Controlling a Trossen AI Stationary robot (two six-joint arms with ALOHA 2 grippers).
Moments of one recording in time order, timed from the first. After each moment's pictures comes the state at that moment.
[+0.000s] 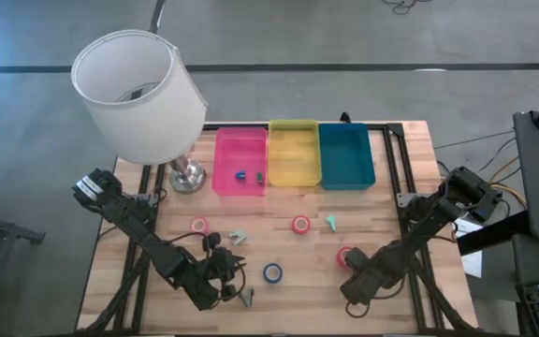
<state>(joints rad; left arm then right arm) -0.74 1.61 0.94 -0.25 -0.78 -0.88 0.77 1.67 0.87 -0.62 -0.03 1.69</state>
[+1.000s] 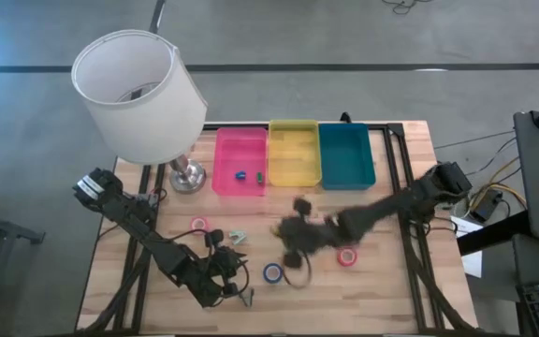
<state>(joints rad) -0.71 1.61 0.94 -0.25 -0.79 -0.77 0.33 1.72 1.22 -0.23 0.47 0.36</state>
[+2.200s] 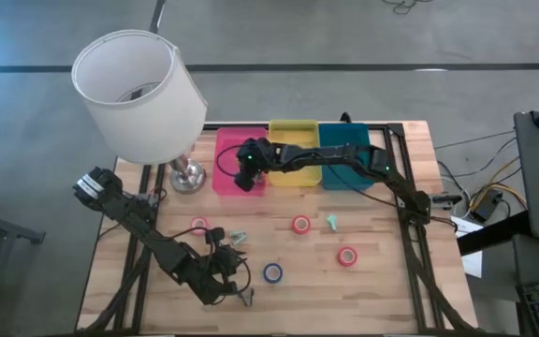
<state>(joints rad) -0.70 1.60 0.94 -0.28 -0.77 -0.71 -0.25 2.32 1.81 -0.28 0.16 0.17</state>
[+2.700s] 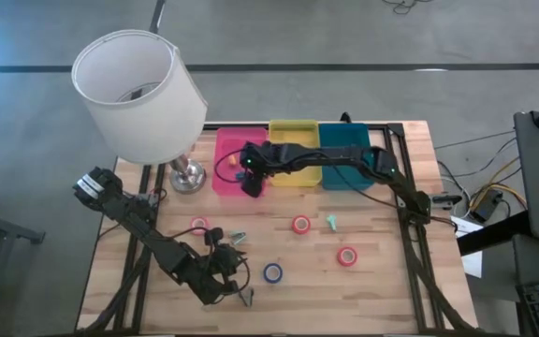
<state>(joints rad) -0.70 1.60 0.94 -0.28 -0.77 -0.80 -0.21 2.26 1.86 -0.59 0.16 0.17</state>
